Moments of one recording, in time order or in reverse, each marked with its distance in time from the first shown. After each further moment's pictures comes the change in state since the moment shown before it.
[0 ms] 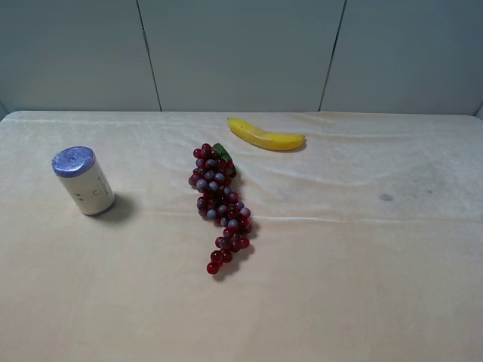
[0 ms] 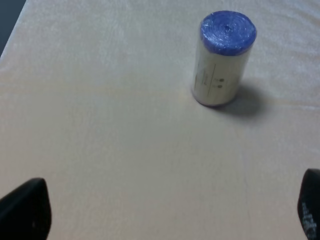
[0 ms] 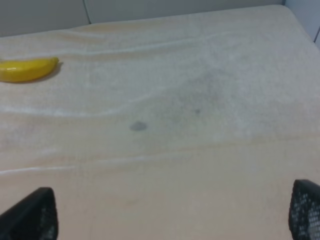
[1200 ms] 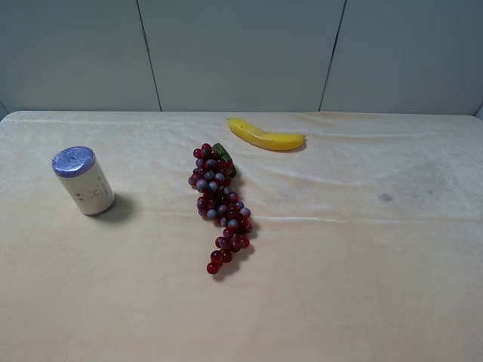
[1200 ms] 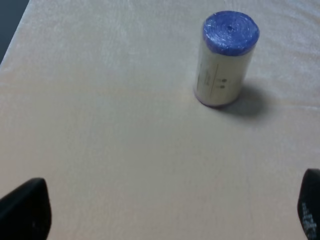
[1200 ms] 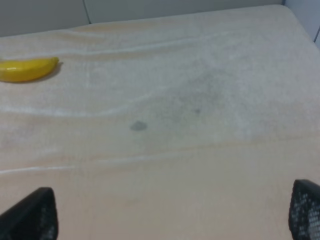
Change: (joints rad) left arm 0.000 0.000 -0.001 0.006 -0.001 0.000; right arm 0.000 0.000 0.000 0.000 0.000 0.000
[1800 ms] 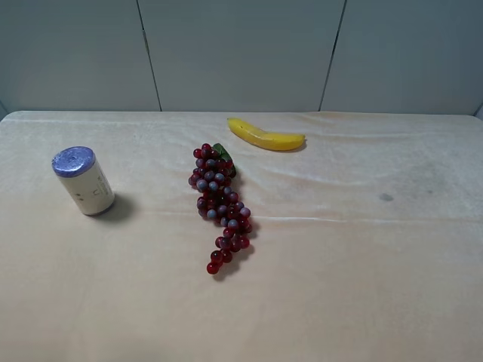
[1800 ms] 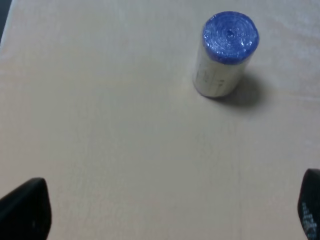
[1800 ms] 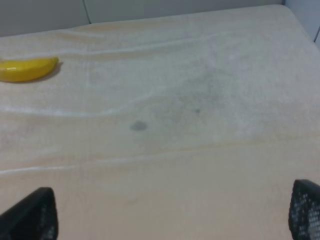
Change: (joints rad) left arm 0.000 0.575 -0.332 -0.003 0.045 0.000; right arm 0.000 0.000 0.000 0.000 0.000 0.000
